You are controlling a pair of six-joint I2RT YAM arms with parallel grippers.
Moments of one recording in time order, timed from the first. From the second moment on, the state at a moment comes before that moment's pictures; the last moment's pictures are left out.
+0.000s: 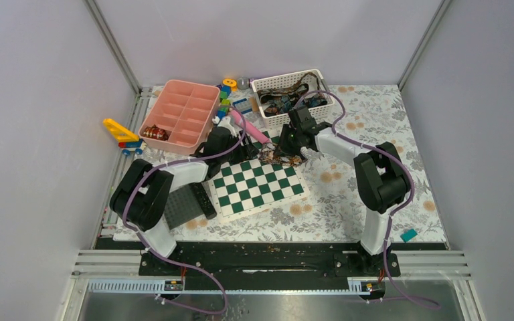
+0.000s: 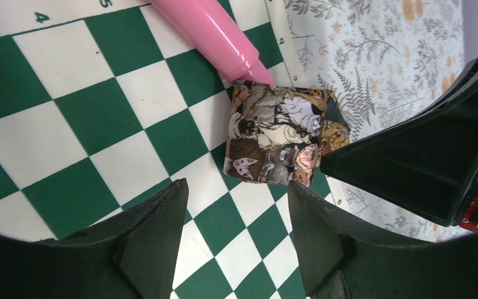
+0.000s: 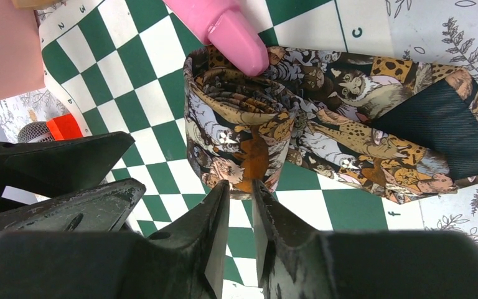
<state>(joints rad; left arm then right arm) -0.48 1.69 0.83 0.33 0.15 -0.68 0.50 1.90 1.32 -0.36 -0.19 0.73</state>
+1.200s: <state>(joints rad) -0.21 1.75 1.27 -0.38 -0.29 -0.21 0.50 1.40 1.09 -0.44 -0.30 0.65</state>
